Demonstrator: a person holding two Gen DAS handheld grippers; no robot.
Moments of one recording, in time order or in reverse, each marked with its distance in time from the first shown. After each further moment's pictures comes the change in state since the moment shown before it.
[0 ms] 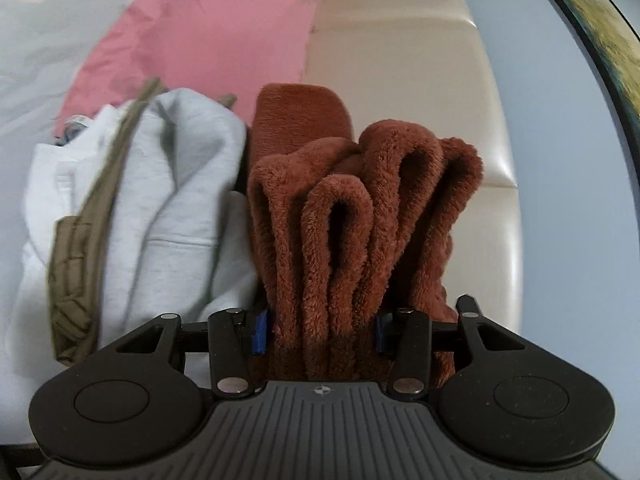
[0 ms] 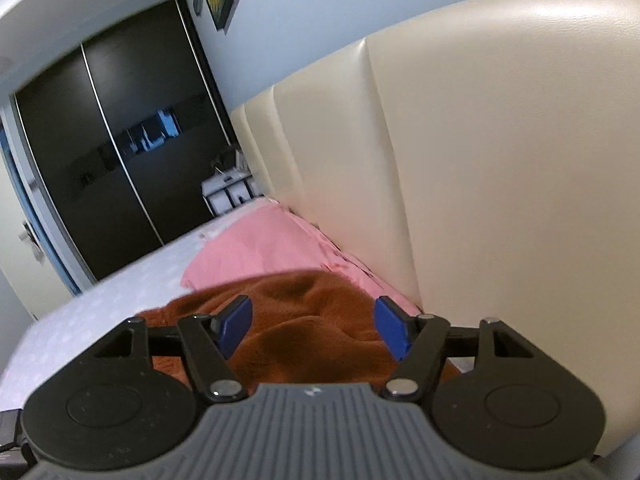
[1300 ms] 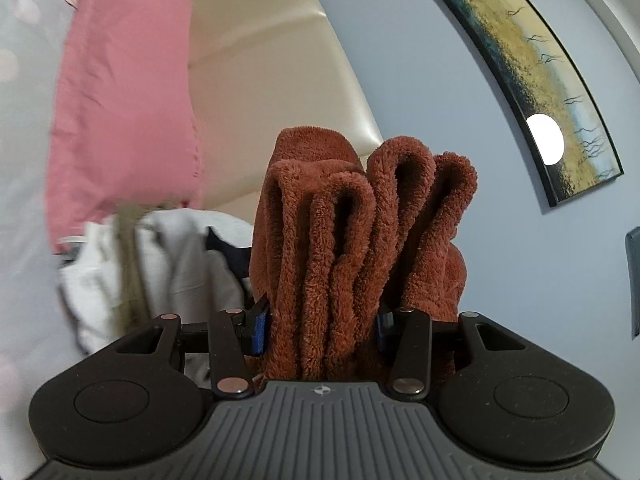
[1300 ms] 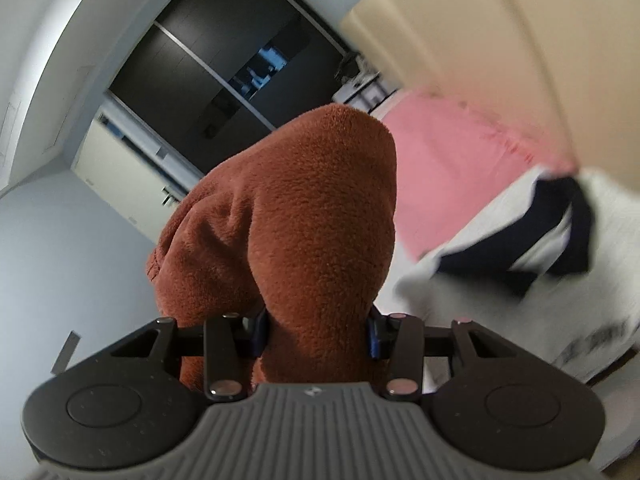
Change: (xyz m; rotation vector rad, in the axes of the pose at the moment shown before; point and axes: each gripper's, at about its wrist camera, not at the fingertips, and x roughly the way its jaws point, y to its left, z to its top) left arm -0.098 -0.042 0.064 0.346 0.099 -0.213; right arm -0.064 0.000 -0.004 0.224 0.286 0.496
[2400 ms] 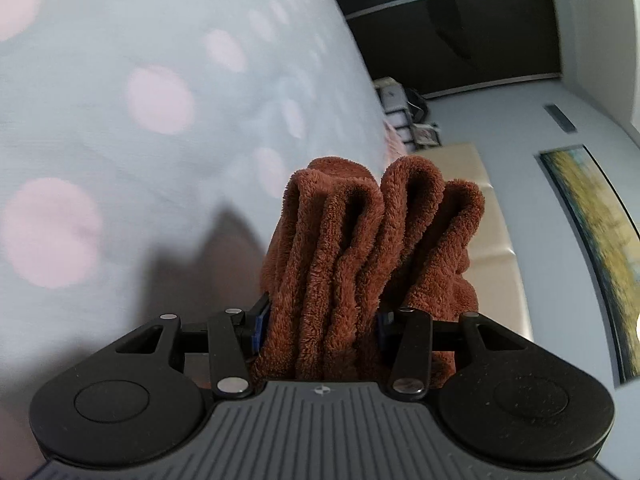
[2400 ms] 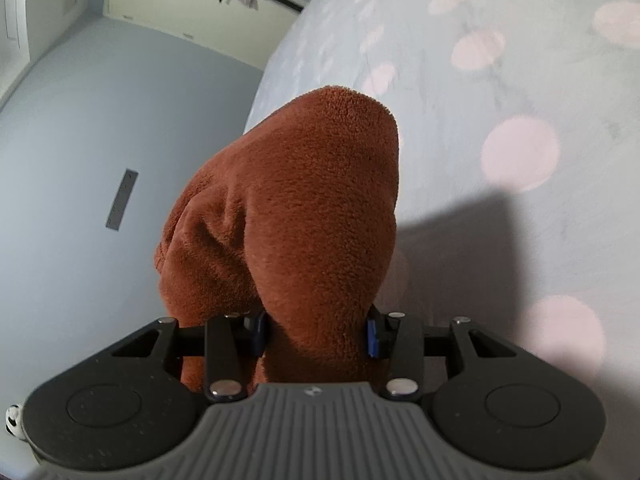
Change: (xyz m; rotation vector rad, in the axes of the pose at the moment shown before) left arm -0.543 0.219 -0.130 -0.268 -0.514 0.415; right arm 0.415 0.237 -0.431 0.095 0.586 0.295
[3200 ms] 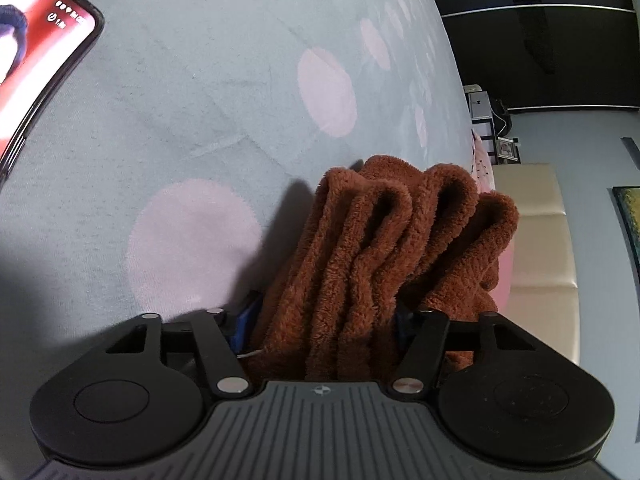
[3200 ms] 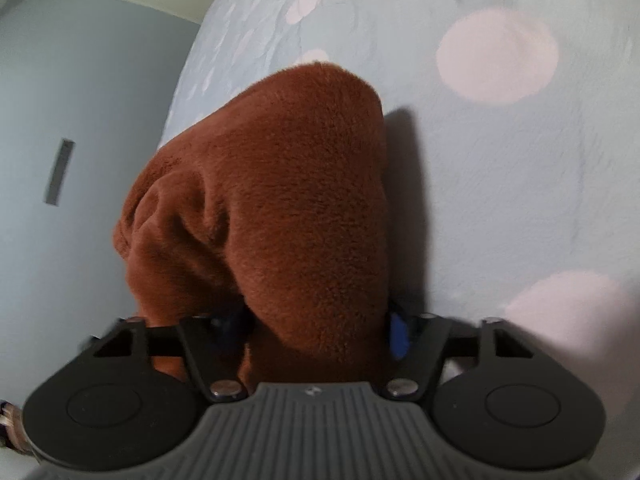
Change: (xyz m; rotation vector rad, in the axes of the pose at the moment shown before) left arm 0.000 0.105 0.020 -0.172 0.019 0.200; right arm 0.110 -0.050 -0.014 0.055 0.161 -0.157
